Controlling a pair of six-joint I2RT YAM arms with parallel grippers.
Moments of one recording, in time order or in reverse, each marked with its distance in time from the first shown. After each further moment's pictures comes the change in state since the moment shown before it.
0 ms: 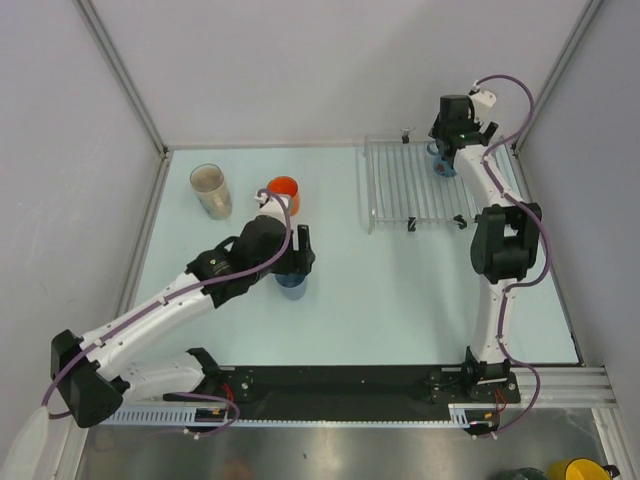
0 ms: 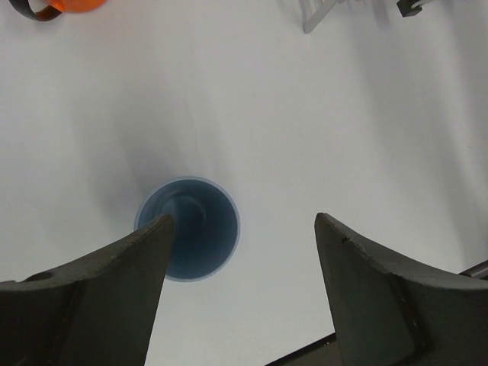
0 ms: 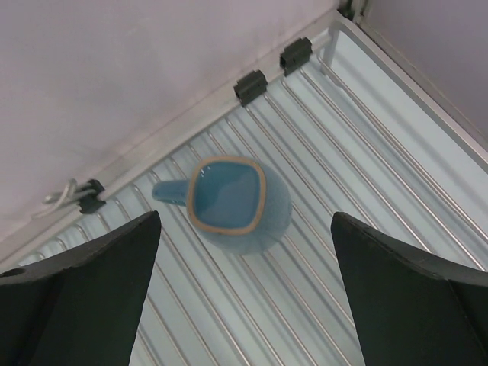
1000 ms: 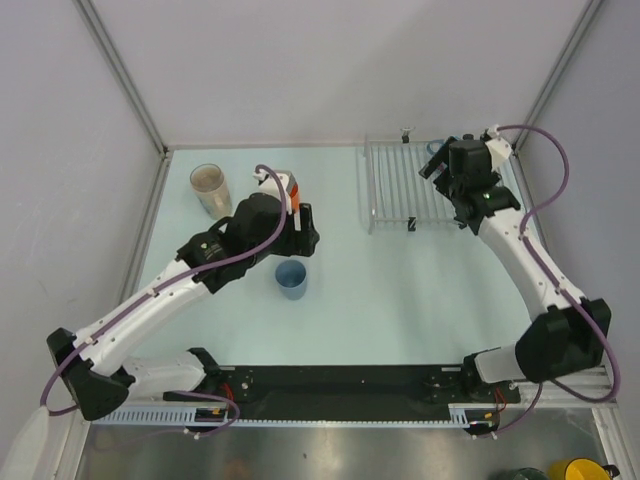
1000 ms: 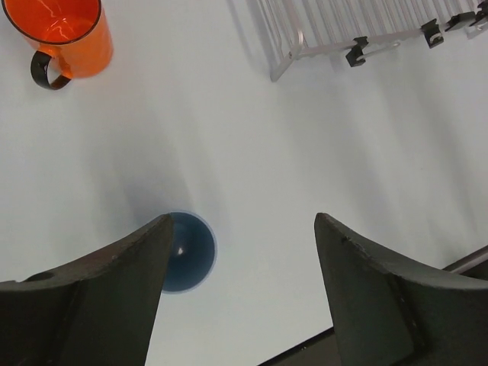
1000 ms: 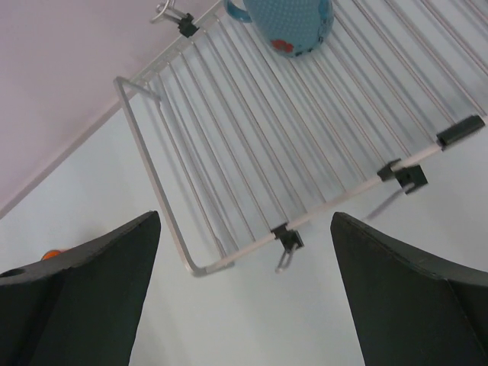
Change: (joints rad) left arm 0.000 0.071 0.254 -0.111 0.004 0.043; right arm 0.138 -0.787 -0.696 -0.082 -0.230 0.308
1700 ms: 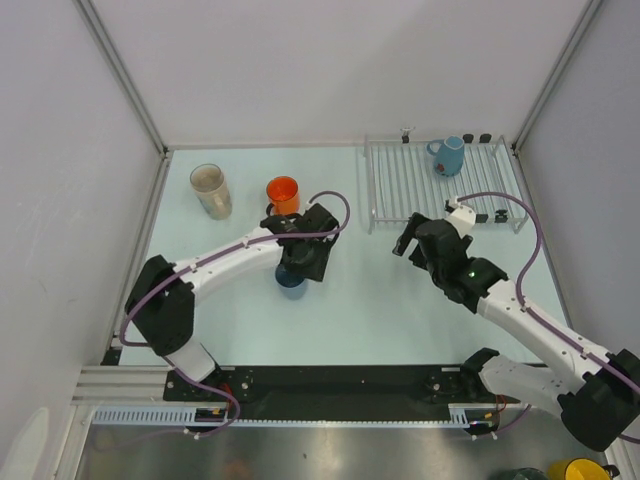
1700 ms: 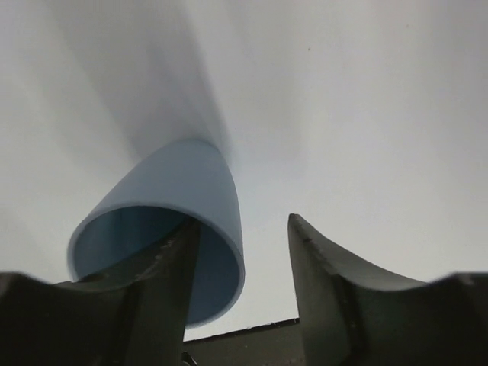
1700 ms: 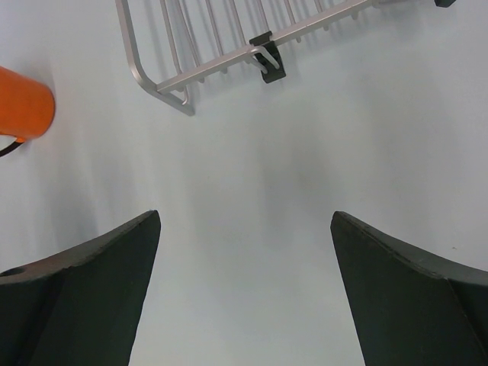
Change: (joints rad) left arm 0.000 0.483 0.012 -0.193 0.096 -0.005; right arm 0.355 -0.319 -0.452 0.004 0.129 0.048
